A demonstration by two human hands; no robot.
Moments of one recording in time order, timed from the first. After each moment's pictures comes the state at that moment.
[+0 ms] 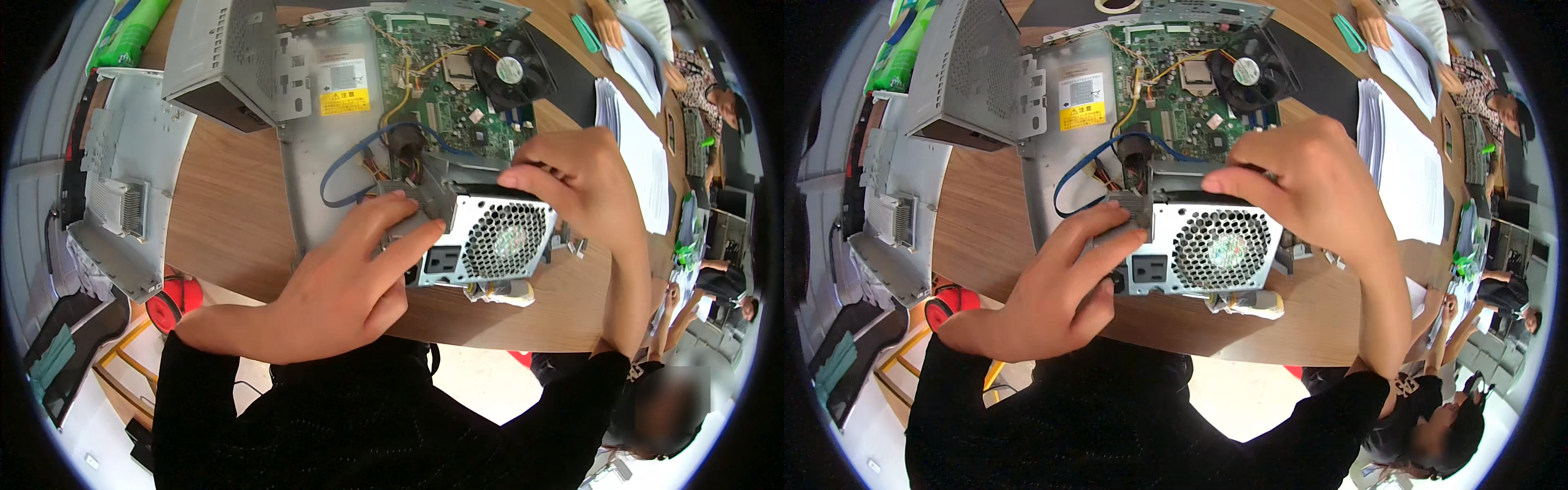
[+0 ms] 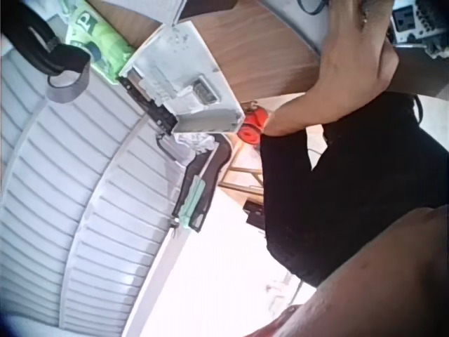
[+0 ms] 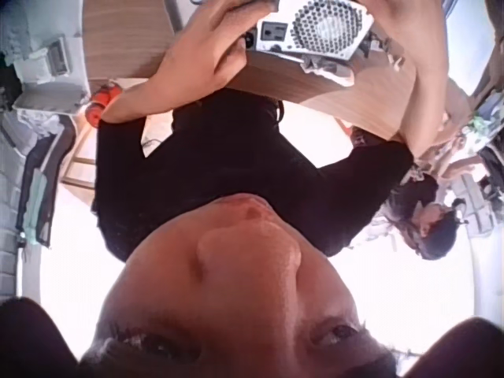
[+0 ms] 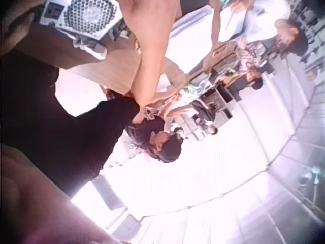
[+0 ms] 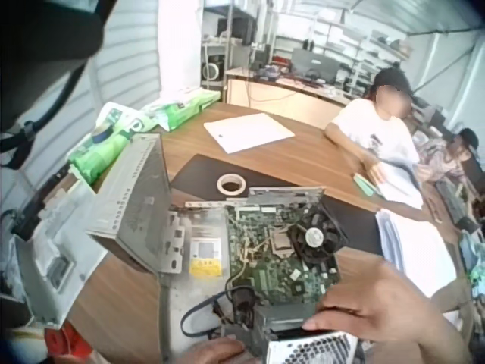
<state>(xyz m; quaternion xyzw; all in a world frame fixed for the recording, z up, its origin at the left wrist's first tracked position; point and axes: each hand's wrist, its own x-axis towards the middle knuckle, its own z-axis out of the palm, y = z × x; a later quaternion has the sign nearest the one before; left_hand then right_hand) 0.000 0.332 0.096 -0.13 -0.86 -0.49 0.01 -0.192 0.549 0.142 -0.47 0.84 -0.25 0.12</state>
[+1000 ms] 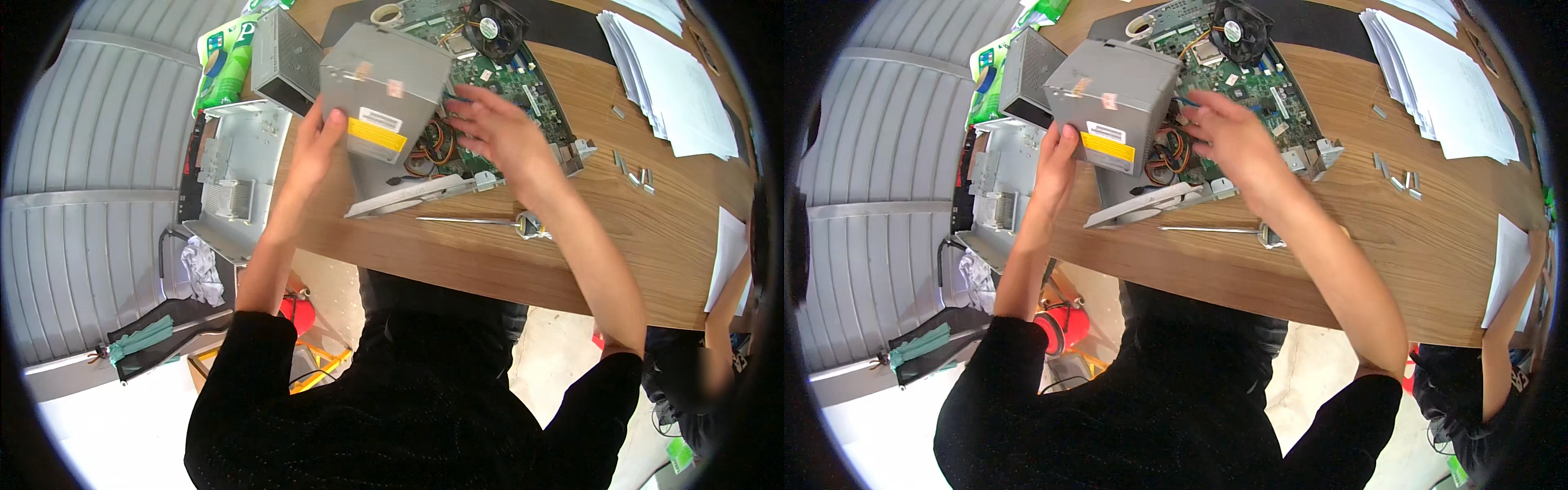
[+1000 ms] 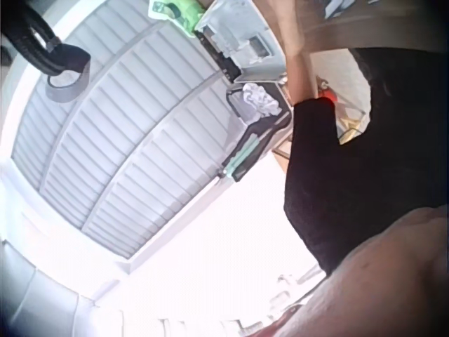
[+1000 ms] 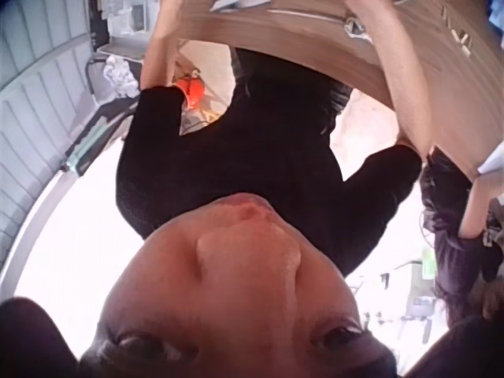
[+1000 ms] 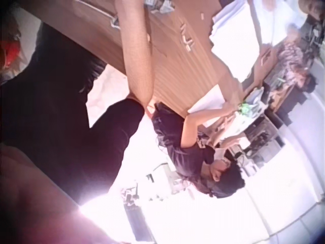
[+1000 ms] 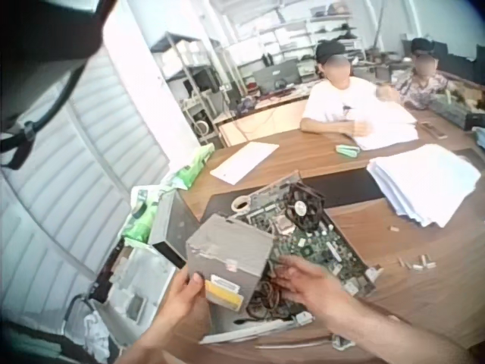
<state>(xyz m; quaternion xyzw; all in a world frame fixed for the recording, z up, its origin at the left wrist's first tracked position) -0.028 0.257 0.053 0.02 -0.80 -0.60 0.07 -0.098 0.533 0.053 -0.05 0.57 -0.77 0.29</state>
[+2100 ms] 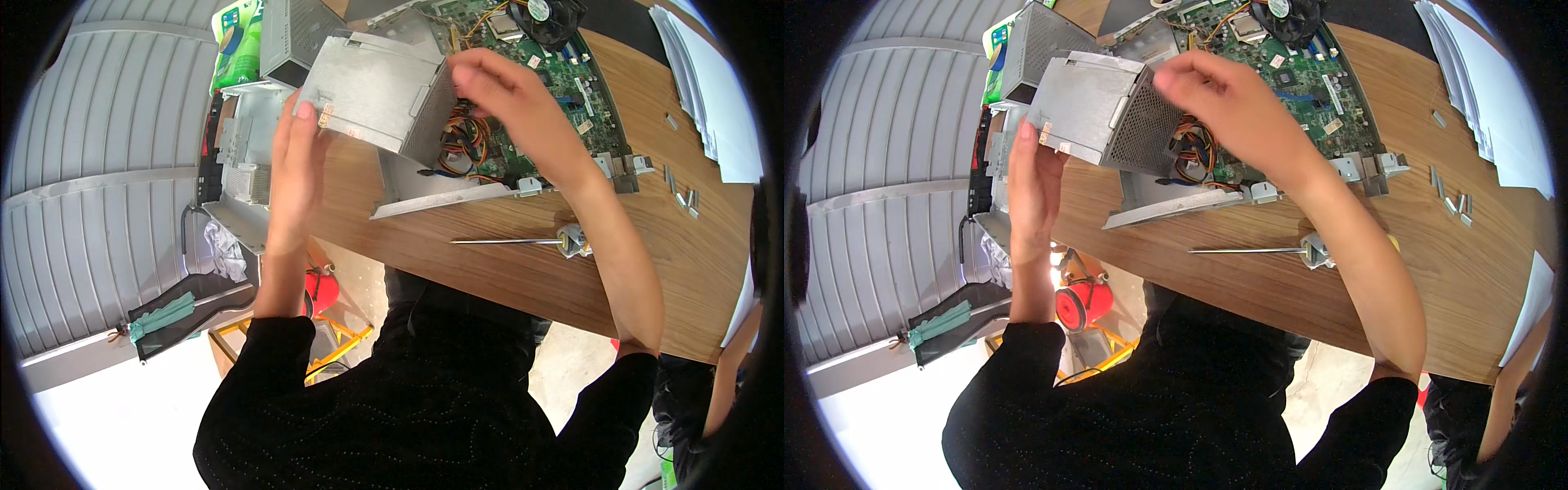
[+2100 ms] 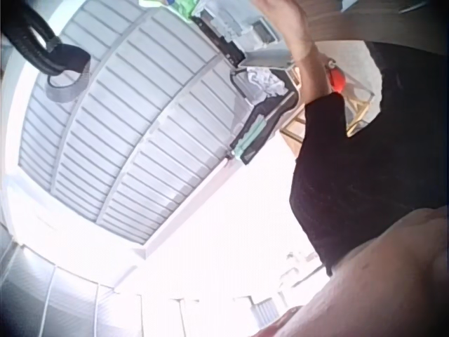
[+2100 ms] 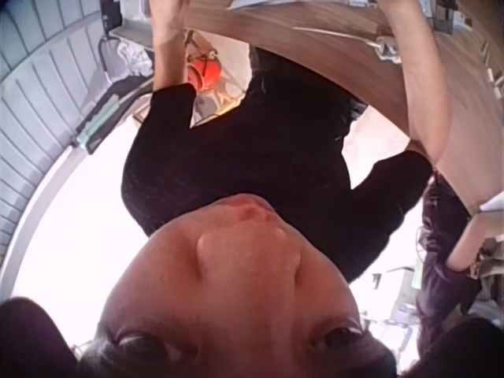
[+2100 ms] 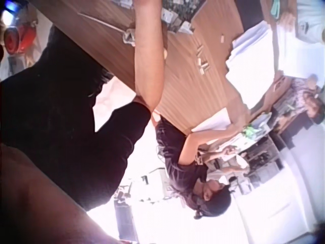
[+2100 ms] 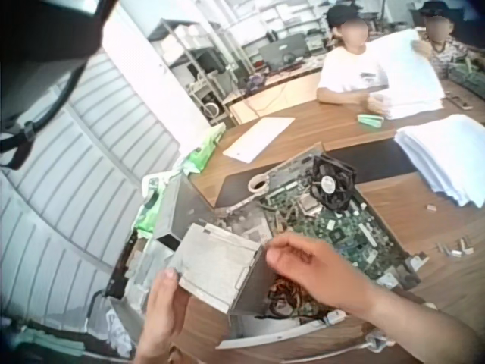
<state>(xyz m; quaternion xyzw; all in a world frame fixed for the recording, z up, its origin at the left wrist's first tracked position) 0.001 0.268 0.098 0.10 -0.75 -0.64 0.14 -0.129 0.497 0.046 -0.28 0.58 -0.73 0.23</state>
